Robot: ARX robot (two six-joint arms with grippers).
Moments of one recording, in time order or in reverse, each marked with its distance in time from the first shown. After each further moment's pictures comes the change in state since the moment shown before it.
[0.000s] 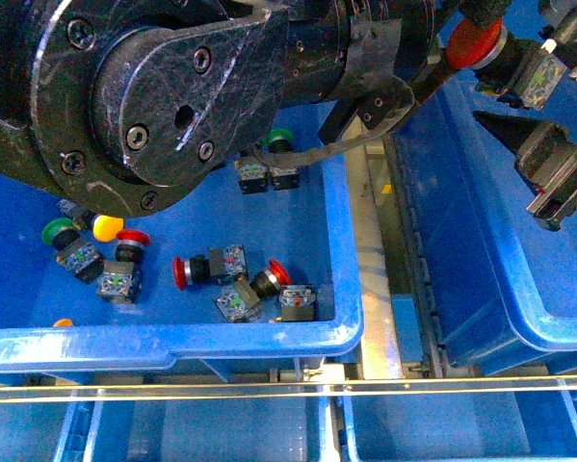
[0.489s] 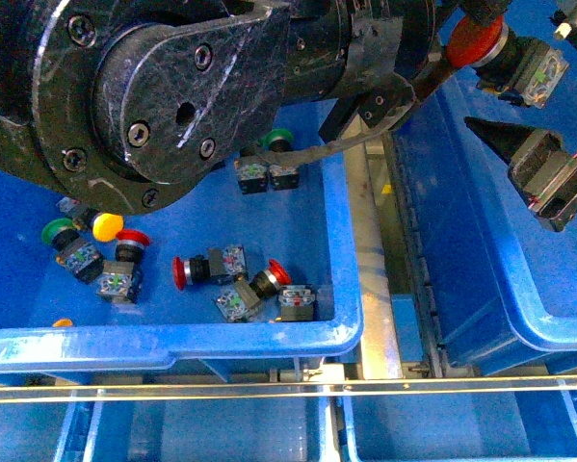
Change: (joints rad) left arm 0.000 0.000 0.003 0.000 0.000 0.000; right arm 0.007 -0.029 -0.014 -0.010 -0.014 0.043
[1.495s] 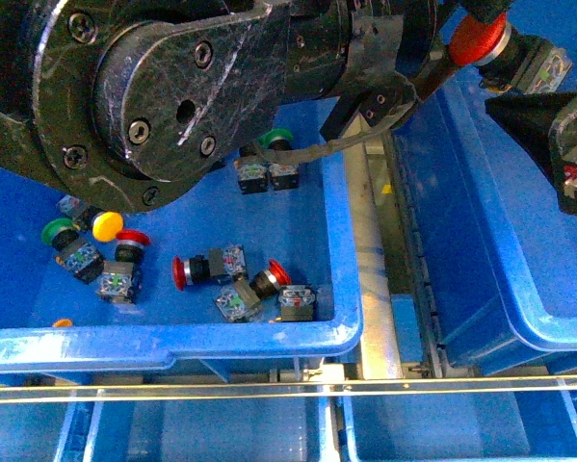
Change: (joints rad) left arm 0.001 0.000 0.002 0.001 0.008 -0.001; right arm -0.003 -0.153 -0.038 -0.135 0.009 0.254
